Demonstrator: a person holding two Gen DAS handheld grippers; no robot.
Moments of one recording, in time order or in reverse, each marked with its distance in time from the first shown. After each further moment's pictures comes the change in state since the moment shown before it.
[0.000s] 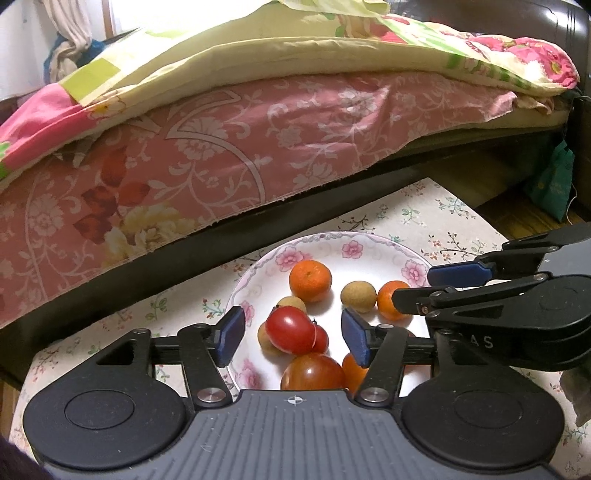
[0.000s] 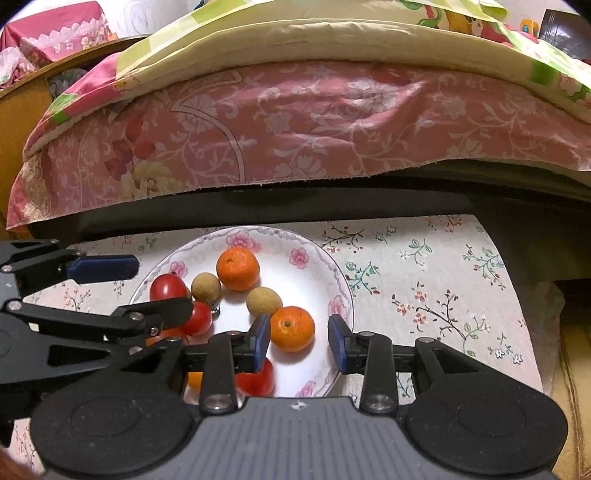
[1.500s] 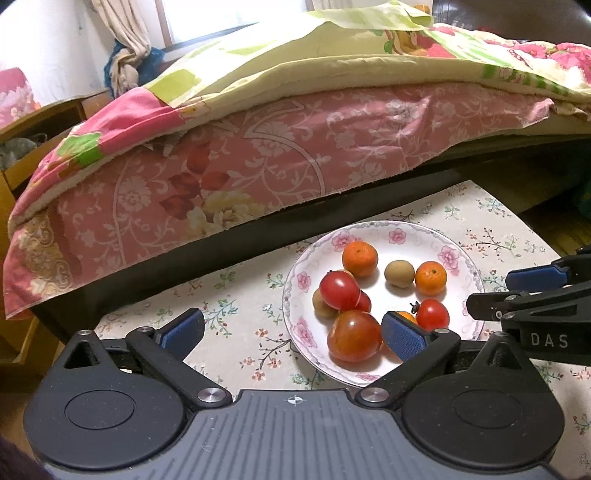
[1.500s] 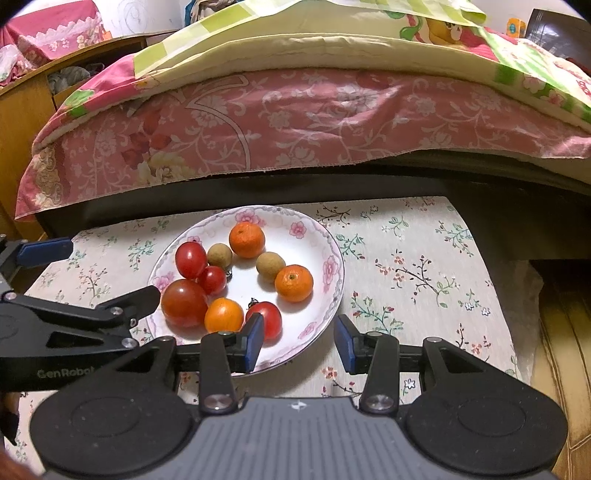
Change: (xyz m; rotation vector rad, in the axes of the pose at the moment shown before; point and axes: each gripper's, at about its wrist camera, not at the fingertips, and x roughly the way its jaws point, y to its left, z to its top) left arm -0.044 -0.009 -0.028 -0.056 -0.034 0.211; right arm -0.048 0.008 -0.023 0.010 0.014 -0.036
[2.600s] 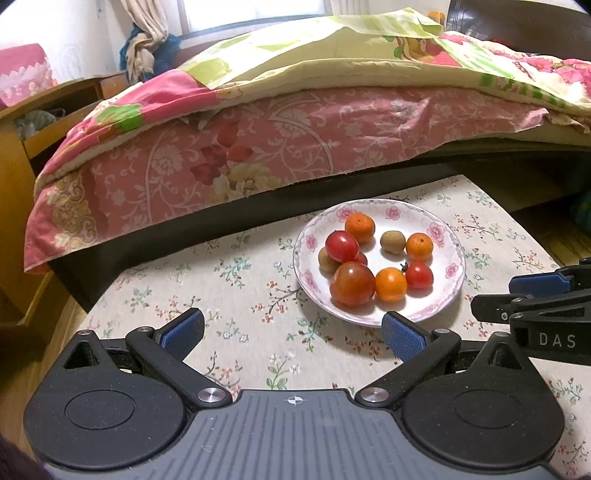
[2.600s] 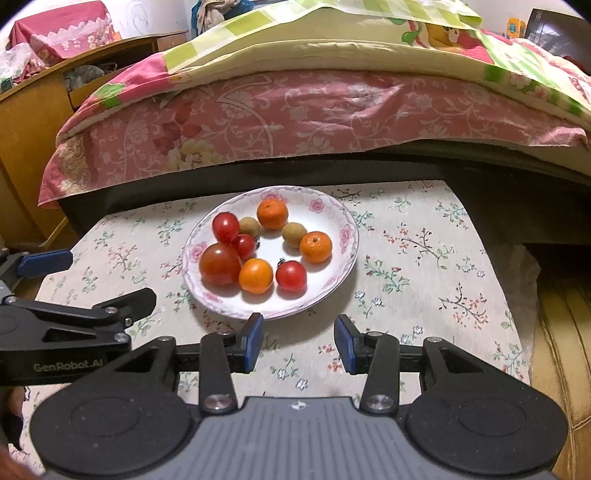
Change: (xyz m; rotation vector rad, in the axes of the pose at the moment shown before) left arm -0.045 0.013 -0.033 -0.061 0.019 -0.013; right arm -0.041 0.018 -0.034 -0.002 -0.004 0.018
